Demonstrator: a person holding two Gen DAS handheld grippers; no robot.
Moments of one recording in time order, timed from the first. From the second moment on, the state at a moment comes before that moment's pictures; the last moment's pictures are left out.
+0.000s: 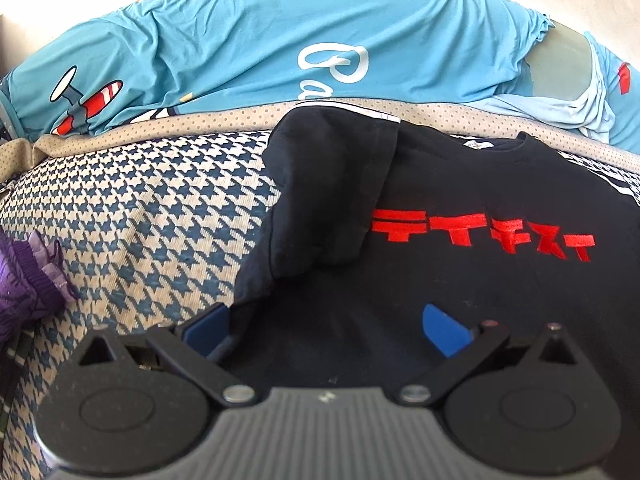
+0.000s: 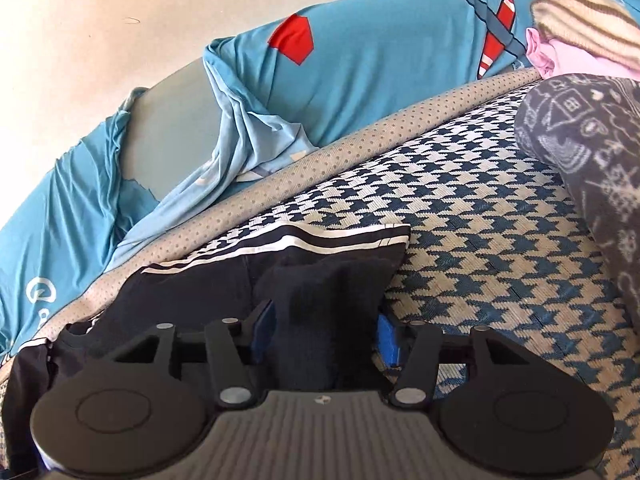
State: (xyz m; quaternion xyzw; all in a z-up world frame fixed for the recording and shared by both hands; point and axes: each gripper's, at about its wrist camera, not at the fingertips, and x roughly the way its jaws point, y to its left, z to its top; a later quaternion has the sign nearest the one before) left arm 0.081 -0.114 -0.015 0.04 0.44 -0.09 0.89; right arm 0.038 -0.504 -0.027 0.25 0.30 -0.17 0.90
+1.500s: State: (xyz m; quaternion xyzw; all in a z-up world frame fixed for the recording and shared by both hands) left arm 0.117 -0.084 -0.017 -0.02 0.41 -0.03 0.91; right arm 0.021 -0.461 0.022 0.19 0.26 -0.27 0.91
